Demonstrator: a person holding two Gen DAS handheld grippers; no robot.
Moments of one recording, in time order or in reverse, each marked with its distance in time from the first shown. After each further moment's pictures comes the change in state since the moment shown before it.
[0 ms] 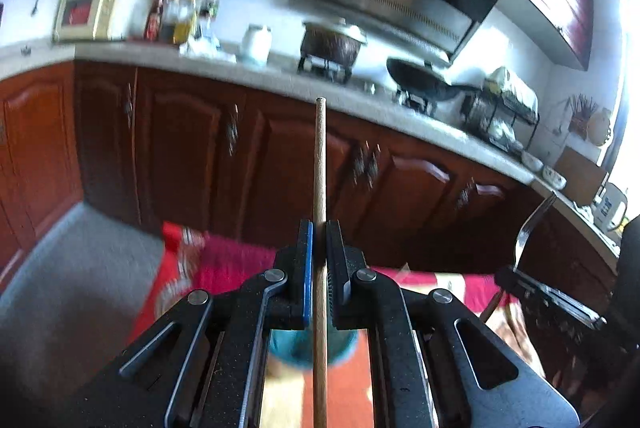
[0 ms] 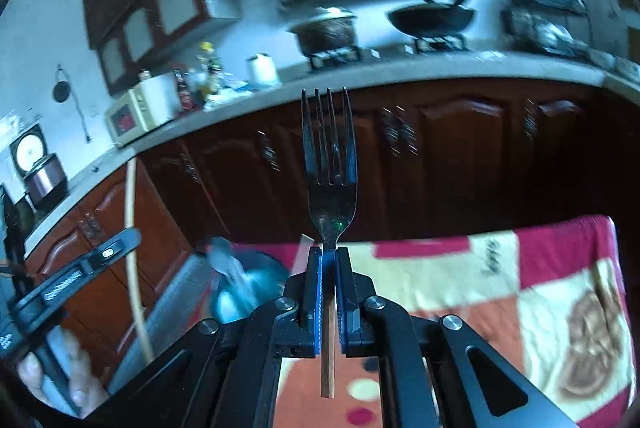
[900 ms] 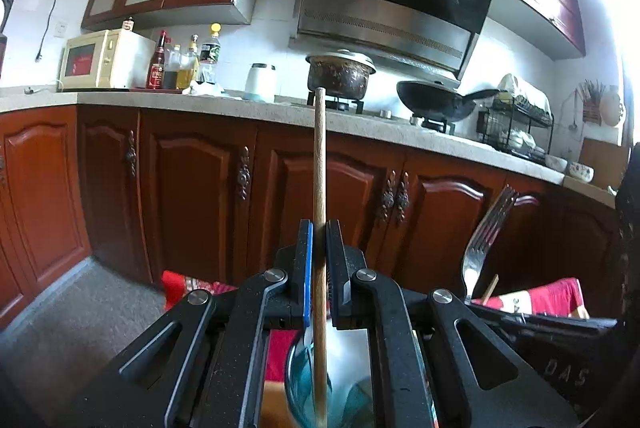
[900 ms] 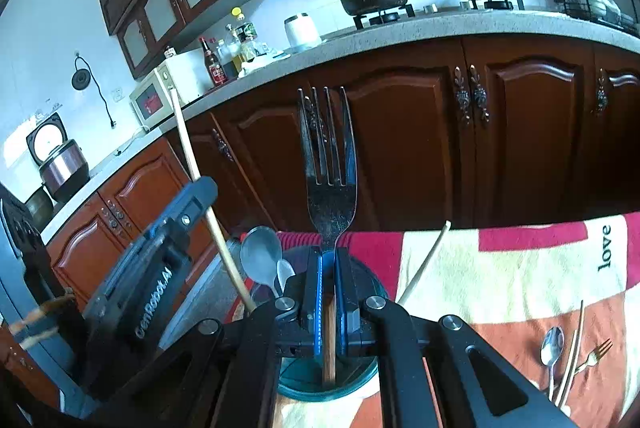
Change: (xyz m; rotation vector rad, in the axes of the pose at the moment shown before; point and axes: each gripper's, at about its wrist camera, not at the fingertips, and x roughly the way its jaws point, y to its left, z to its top) left arm 0.078 0.026 -0.060 0.121 -0.198 0.055; right arm 0.121 0.044 -0.038 0.039 0.096 0.135
